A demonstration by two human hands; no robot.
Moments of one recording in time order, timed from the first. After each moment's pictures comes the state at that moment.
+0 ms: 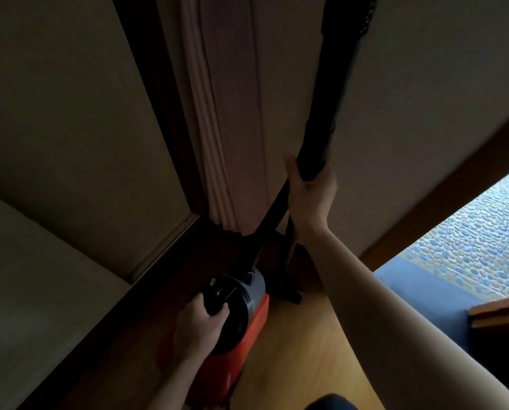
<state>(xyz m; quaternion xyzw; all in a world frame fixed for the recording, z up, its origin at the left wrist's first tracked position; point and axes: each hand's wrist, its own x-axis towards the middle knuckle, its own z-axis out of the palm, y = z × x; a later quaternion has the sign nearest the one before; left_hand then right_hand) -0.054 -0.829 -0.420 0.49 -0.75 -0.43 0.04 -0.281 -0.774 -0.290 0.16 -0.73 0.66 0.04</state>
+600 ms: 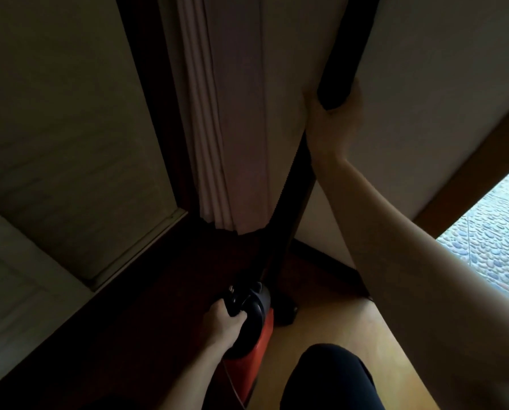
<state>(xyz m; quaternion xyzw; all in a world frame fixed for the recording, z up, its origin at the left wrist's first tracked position) -0.103 -0.831 -0.656 0.47 -0.74 -0.48 0.00 -0.336 -0.804 -0.396 0.16 -0.66 0.71 0.16</state>
